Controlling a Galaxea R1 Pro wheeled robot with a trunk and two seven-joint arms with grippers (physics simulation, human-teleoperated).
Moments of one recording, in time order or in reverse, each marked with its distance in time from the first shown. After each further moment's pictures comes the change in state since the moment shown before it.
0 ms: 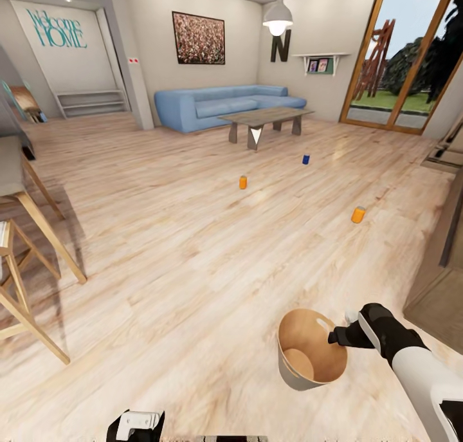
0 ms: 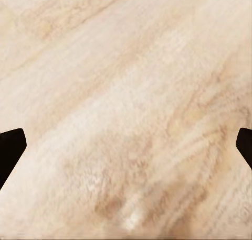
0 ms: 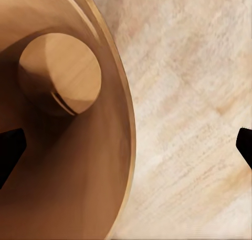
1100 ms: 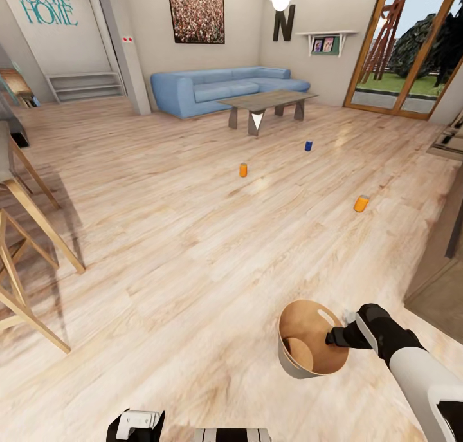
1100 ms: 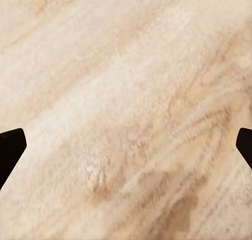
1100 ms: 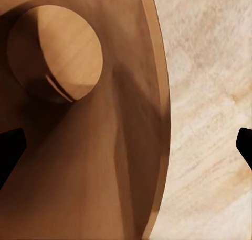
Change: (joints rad) left arm 0.000 0.000 0.000 -0.005 0.000 -0.001 0.000; right arm 0.002 0.012 0.000 0.001 0.002 0.000 -0.001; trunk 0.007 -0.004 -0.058
